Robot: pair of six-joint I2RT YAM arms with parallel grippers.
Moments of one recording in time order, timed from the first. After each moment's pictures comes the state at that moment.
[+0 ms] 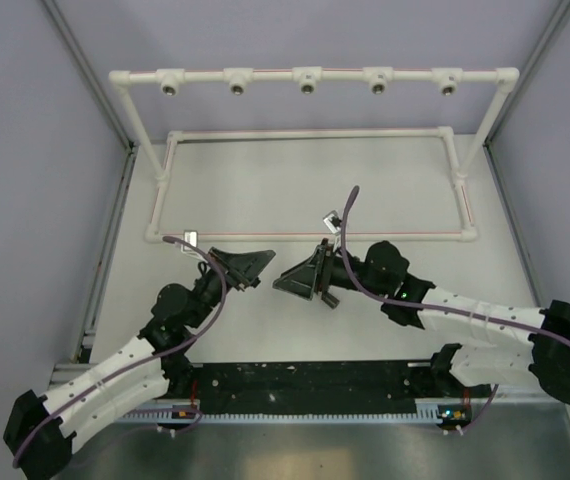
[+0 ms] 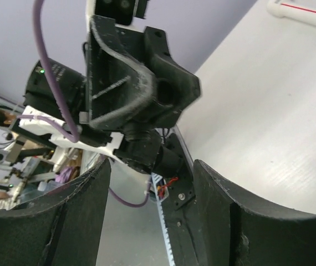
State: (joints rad) left arm -0.75 0.57 0.23 0.59 -0.03 -1.18; right arm 0.95 1.12 0.60 0.53 -0.33 0.83
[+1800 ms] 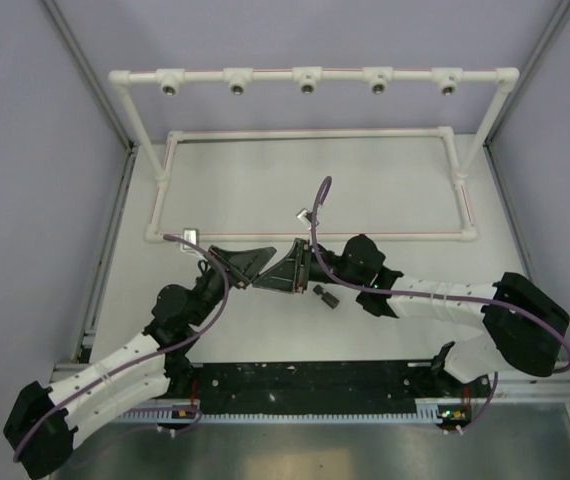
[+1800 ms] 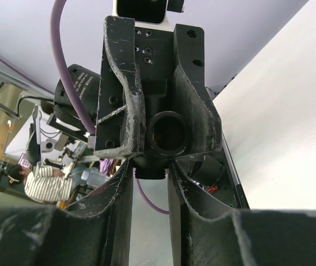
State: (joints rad) left arm -0.76 0.65 0.22 0.76 -0.01 -1.22; right arm 0.98 1.40 0.70 0.83 -0.48 1.02
